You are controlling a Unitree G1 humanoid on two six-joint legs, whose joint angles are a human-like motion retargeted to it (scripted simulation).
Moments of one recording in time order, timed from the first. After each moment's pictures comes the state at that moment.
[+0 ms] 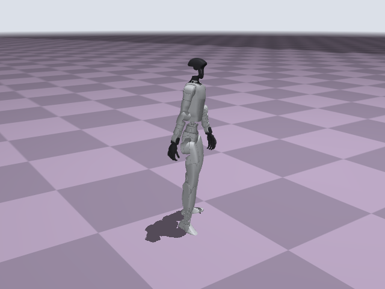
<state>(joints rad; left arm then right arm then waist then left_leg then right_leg) -0.05 0.38 0.25 1.49 0.63 -0.31 -0.15 0.15 -0.11 -0.57 1.70 -0.16 -0.02 0.08 -0.10 -0.07 -0.12 -0.09 0.15 0.62 0.06 -0.14 0.04 -0.21 -0.21 -0.57 0.16 0.10 -0.11</state>
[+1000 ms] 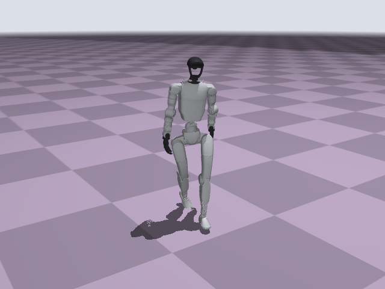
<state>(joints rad) 0.37 0.25 0.44 1.70 0.77 -0.16 0.06 0.14 -0.07 -0.46 1.59 -0.65 -0.01 0.12 0.10 -0.16 -0.13 -0.40 -0.12 0.11 0.06 0.08 0.10 0.11 0.15 0.20 0.26 0.40 0.10</state>
